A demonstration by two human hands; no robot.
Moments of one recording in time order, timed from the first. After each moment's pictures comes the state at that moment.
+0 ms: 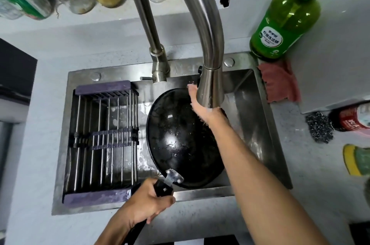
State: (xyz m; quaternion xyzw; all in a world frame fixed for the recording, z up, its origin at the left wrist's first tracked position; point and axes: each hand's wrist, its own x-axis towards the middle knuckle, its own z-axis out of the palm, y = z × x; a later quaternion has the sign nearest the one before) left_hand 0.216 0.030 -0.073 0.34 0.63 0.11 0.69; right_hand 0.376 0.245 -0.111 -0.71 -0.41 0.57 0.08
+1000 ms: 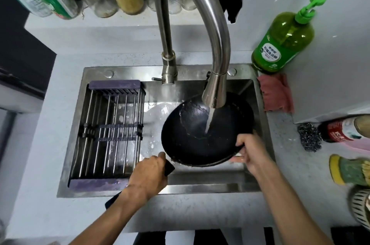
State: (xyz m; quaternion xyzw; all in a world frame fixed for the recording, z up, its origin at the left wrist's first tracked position) left_hand 0.228 0.058 -0.069 0.64 0.70 -0.18 0.26; right_hand 0.480 0.159 -0.073 -0.72 -0.19 0.63 0.23
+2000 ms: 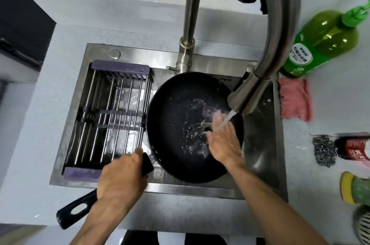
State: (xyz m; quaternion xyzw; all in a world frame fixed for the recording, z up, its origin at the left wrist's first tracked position) left_hand 0.187 0.046 -0.031 0.55 0.79 -0.14 0.22; right_hand 0.401 0.166 -0.161 -0.56 -0.77 0.25 -0.17
